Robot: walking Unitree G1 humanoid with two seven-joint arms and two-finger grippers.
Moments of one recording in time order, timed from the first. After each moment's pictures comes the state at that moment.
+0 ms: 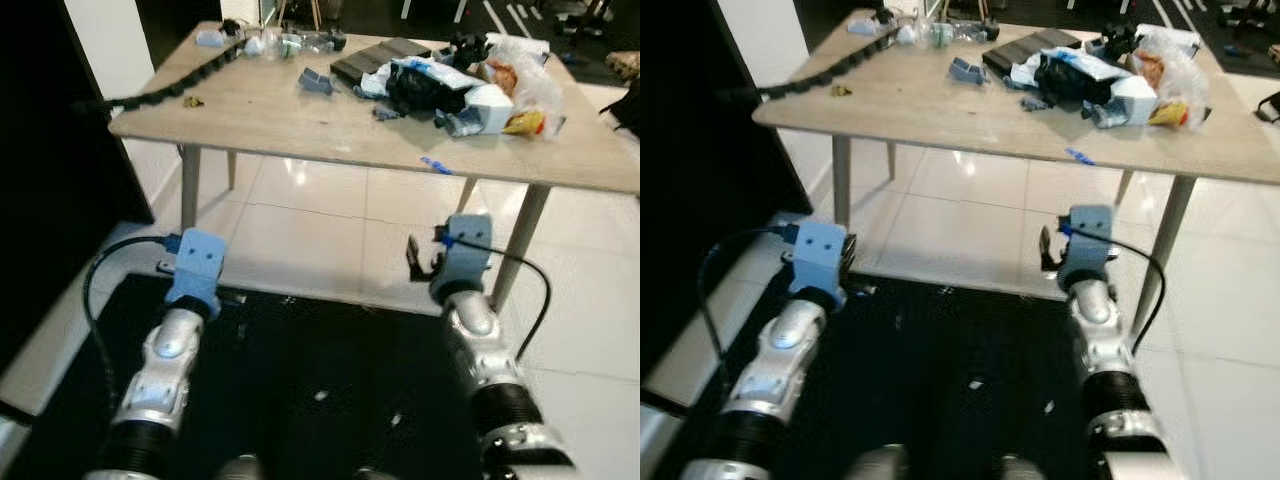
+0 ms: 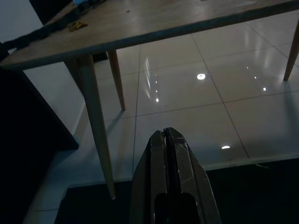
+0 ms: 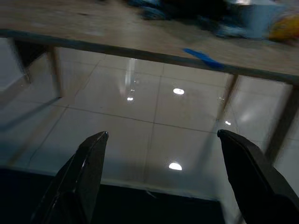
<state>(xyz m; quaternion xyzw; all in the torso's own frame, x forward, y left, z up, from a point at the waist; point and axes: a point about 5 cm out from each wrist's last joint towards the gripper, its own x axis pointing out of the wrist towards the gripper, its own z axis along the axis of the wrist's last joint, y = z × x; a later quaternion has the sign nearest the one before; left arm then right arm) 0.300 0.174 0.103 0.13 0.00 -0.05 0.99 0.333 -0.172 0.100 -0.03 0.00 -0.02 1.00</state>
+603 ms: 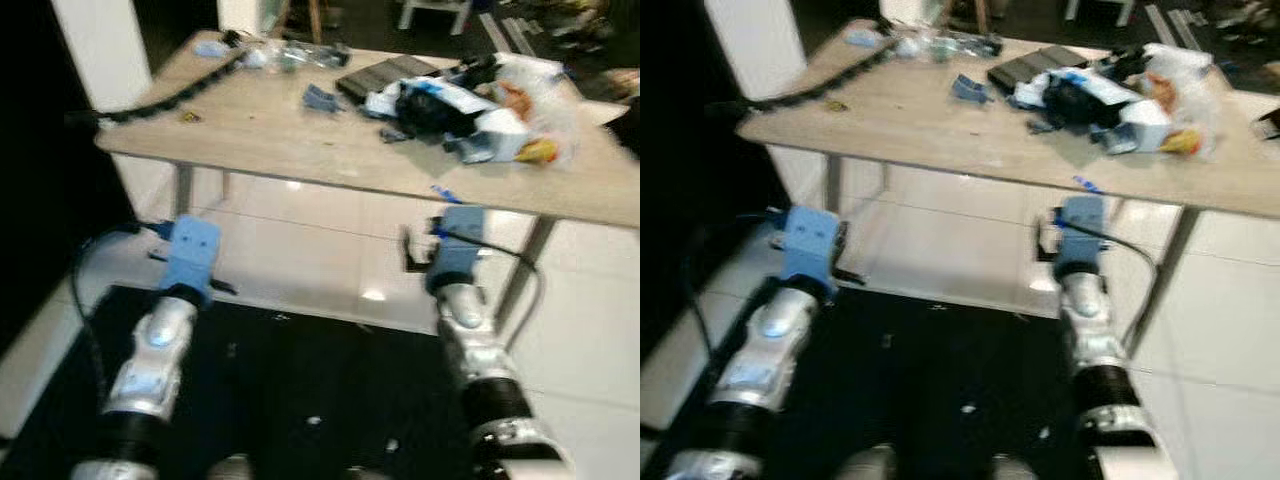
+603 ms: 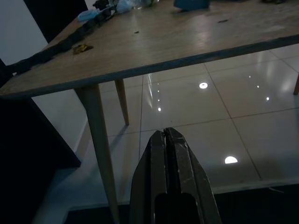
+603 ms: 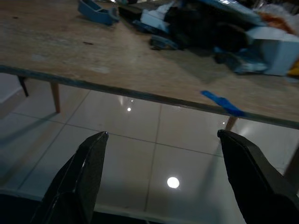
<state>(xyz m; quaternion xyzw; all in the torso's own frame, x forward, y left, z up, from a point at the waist) 0.306 0.169 0.118 0.13 -0.03 -0.05 0.99 0.337 -0.176 0.114 -0.04 -0.02 -0.03 1.00</state>
